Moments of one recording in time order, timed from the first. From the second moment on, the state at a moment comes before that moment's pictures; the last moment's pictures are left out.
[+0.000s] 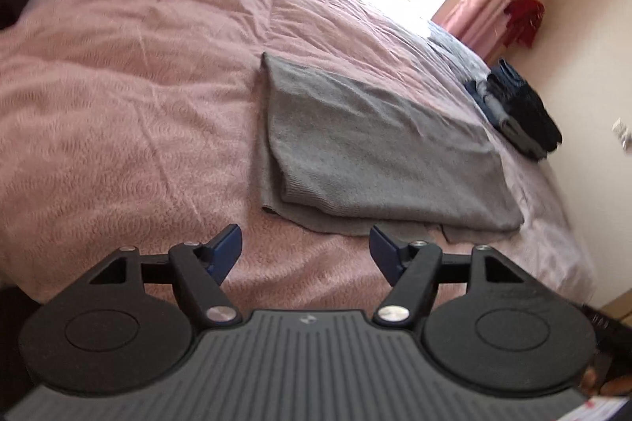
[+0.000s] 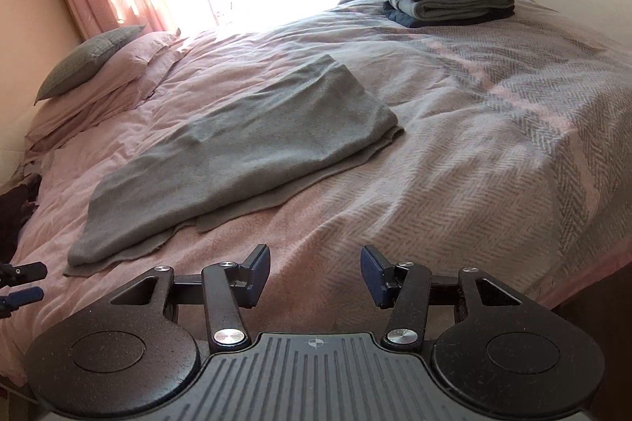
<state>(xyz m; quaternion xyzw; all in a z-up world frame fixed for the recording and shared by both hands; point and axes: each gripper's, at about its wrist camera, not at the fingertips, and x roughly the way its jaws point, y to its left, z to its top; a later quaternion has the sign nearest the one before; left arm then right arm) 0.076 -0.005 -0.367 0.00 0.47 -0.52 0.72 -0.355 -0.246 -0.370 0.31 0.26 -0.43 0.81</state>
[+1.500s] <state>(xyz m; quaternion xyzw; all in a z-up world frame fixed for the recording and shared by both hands) 0.166 -0.026 -0.406 -0.07 0.48 -0.53 0.70 -0.327 -0.385 -0.410 0.40 0.19 -0.32 0.84</state>
